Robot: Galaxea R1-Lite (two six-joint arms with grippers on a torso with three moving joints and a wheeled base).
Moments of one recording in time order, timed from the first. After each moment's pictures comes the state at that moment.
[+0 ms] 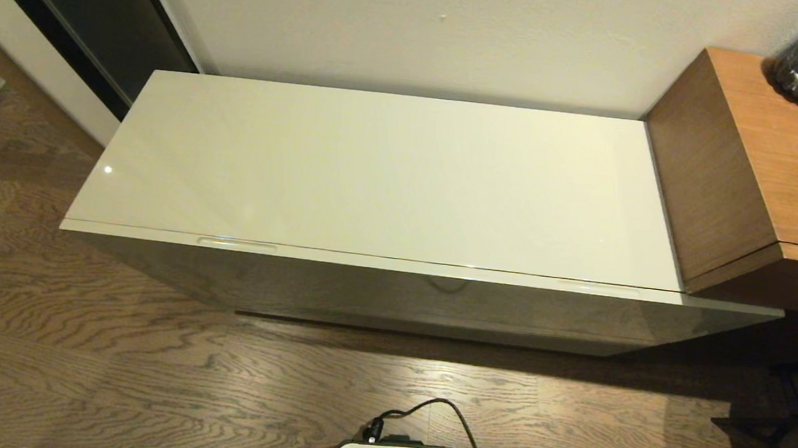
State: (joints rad) left arm 0.01 0.00 -0.04 -0.04 0.17 0.08; right arm -0.01 0.00 0.00 0.00 0.01 -0.02
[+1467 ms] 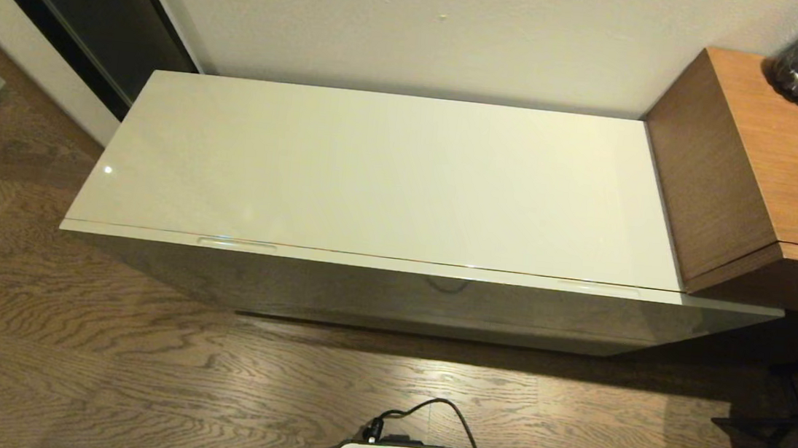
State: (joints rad) left arm 0.01 0.00 0.00 0.00 -0.01 -0.01; right arm -0.01 0.00 0.00 0.00 0.01 -0.02
